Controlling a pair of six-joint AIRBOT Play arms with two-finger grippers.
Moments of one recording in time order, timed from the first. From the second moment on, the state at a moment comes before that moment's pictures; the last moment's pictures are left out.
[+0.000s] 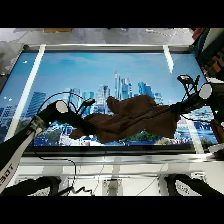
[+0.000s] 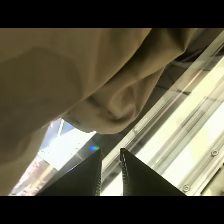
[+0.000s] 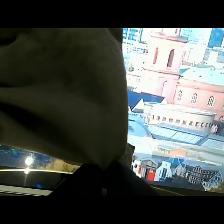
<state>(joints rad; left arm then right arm) -0.32 -1.34 0.93 0.94 -1.19 -1.00 -0.06 -1.17 1.17 -1.60 1.33 1.35</state>
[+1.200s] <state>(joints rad) -0.38 -1.47 0.91 1.02 -1.01 -0.83 -0.06 -1.17 1.17 -1.59 1.32 1.35</state>
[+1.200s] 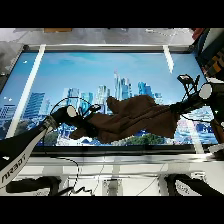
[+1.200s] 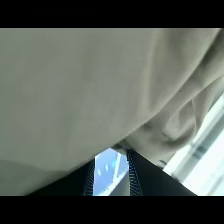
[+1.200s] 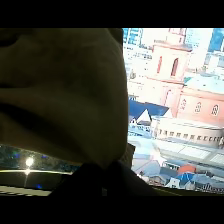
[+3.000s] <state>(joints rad) 0.09 -0.69 1.03 1.04 -0.80 -0.80 -0.06 -0.88 1.46 -1.41 1.20 1.35</state>
